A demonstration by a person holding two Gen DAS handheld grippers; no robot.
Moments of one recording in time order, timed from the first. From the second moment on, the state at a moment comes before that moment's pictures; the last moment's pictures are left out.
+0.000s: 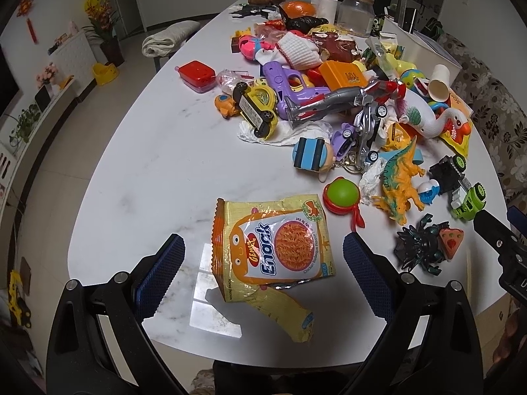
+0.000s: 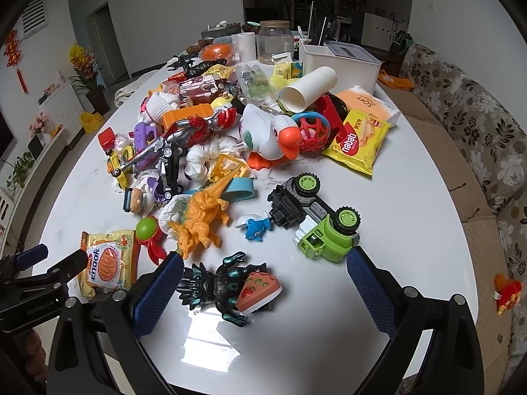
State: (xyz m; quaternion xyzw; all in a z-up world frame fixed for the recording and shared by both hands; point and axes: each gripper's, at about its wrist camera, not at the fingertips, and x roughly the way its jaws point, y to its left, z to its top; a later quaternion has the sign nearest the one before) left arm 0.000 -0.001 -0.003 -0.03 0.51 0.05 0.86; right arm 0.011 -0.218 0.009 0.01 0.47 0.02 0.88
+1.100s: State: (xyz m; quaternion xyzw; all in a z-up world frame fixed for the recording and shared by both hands) left arm -0.001 -0.004 -0.003 -0.02 0.51 0.04 0.86; right arm 0.025 -0.234 0.007 0.00 0.47 0.01 0.88
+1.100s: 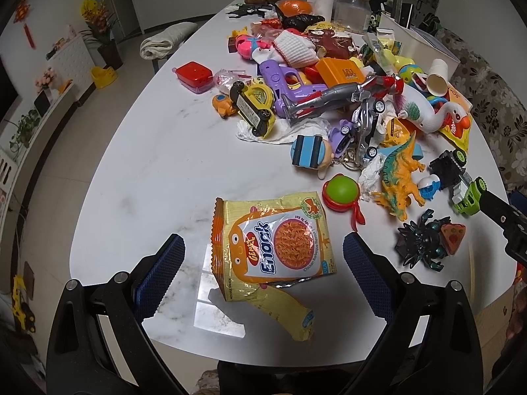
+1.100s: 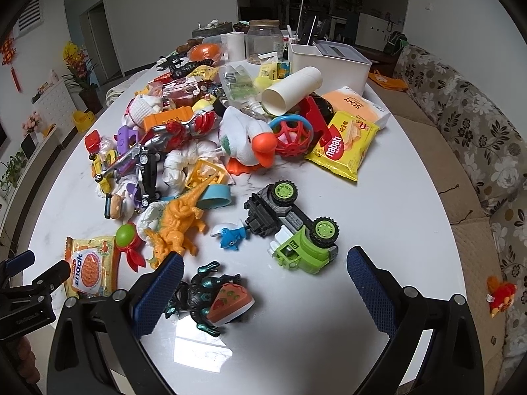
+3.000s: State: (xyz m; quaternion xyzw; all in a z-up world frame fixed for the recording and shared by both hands) left arm 0.011 -0.010 -0.036 -0.02 0.46 -0.07 0.89; right arm -0.012 -0.258 -0.011 0.02 0.52 0.18 0.83
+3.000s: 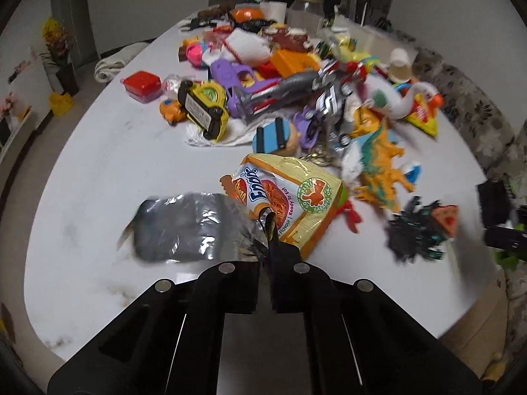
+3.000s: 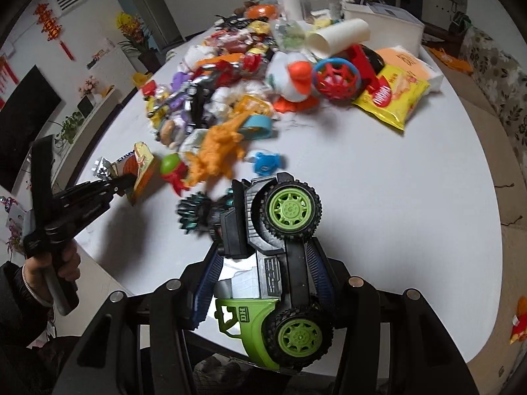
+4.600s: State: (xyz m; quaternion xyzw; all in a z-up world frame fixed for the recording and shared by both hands) left arm -0.095 -0.059 -0.039 0.06 0.48 -0.17 0.86; right arm 0.025 -0.244 -0.061 0.05 0.53 0.25 0.80
